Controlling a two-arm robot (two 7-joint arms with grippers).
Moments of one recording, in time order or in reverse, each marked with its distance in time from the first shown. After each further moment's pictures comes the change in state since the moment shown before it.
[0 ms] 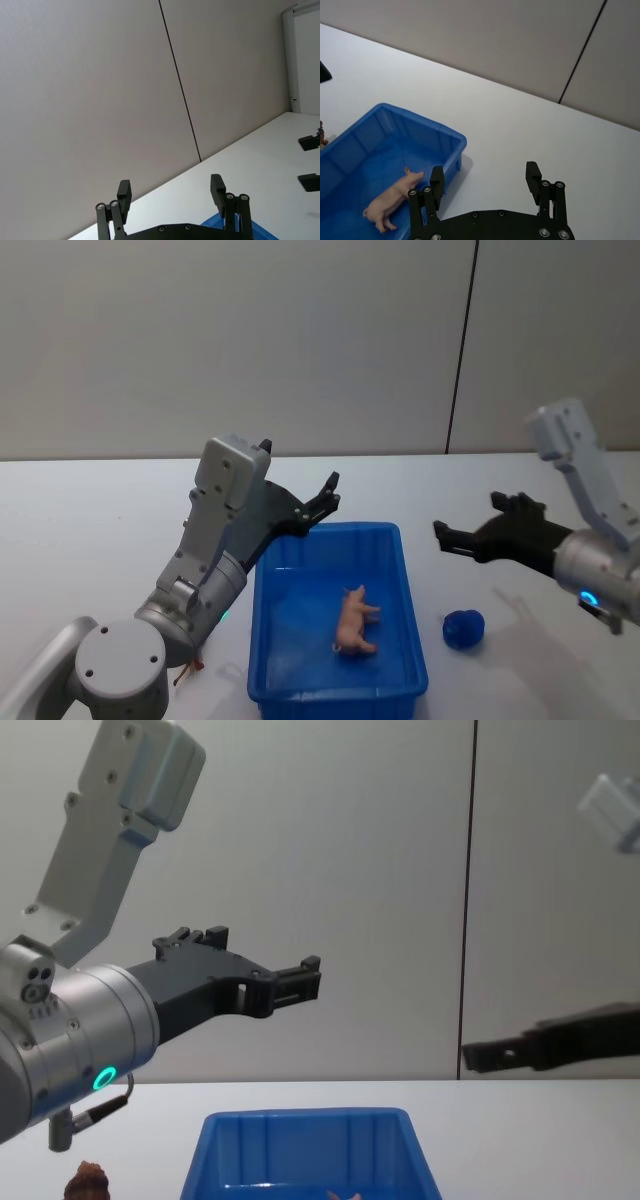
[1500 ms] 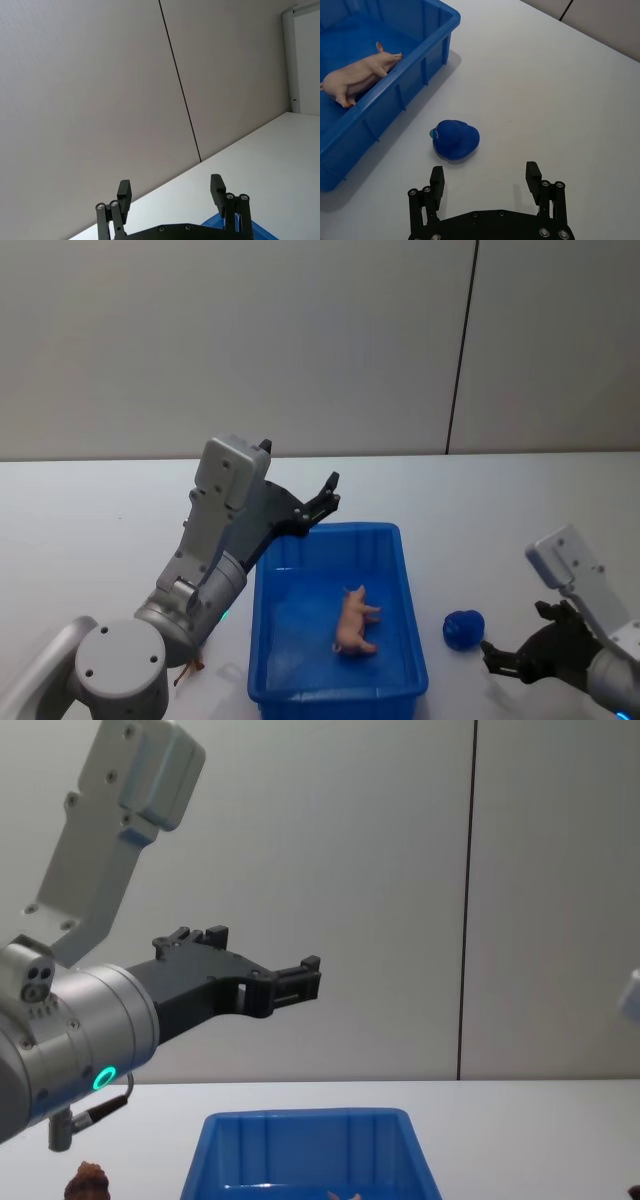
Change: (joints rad) left arm 0.000 0.000 0.000 0.000 0.000 0.000 0.000; right arm -0.219 0.114 -0.032 -0.074 -0.148 0.011 -0.043
